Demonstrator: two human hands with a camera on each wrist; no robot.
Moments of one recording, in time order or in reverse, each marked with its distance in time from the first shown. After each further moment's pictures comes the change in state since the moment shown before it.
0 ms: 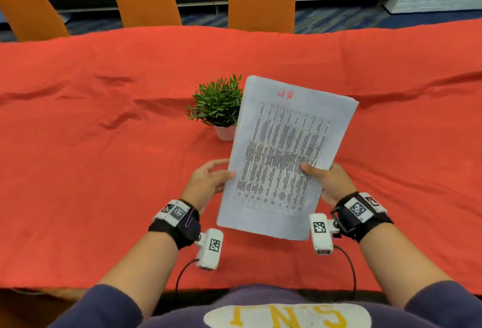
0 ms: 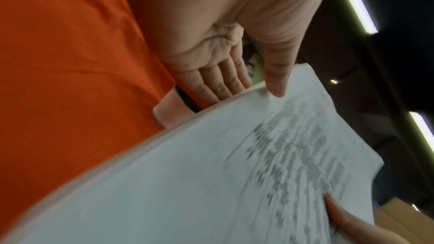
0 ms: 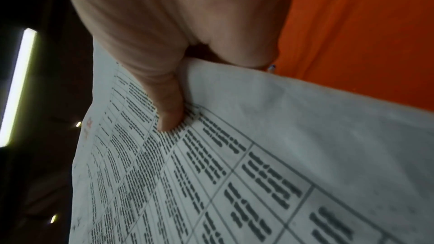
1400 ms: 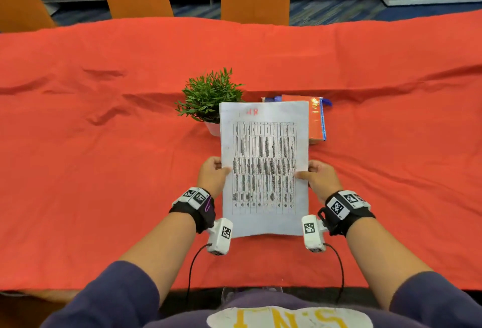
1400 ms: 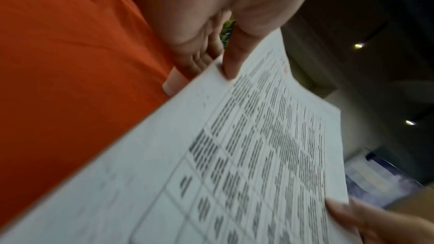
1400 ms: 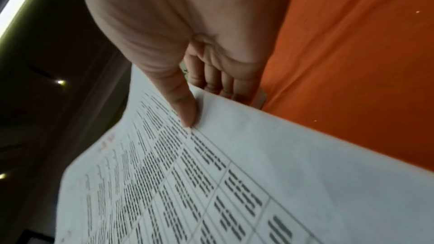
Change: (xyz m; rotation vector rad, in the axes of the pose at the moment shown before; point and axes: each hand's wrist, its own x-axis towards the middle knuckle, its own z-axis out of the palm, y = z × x) left_hand 0.062 -0.043 0.029 0.324 0.237 0.013; right_hand 0.030 0.028 -0.029 -0.467 0.164 0.031
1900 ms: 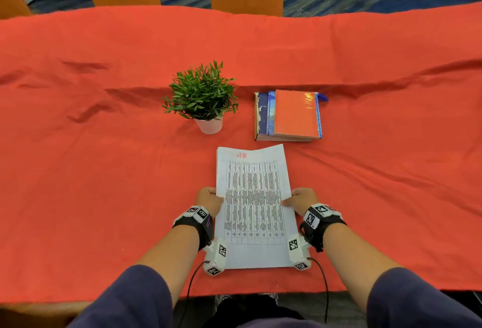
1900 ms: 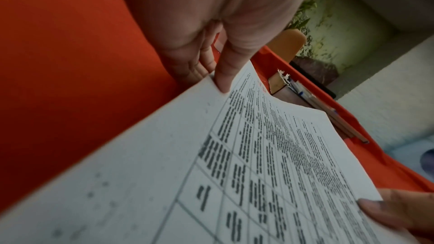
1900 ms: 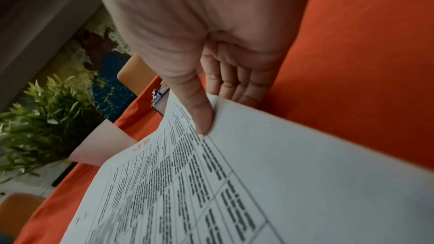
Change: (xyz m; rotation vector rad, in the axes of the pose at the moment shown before) left_hand 0.008 -0.075 0.020 0.231 -0.062 -0.300; right_hand 0.013 0.063 0.017 -0.345 0.037 0.379
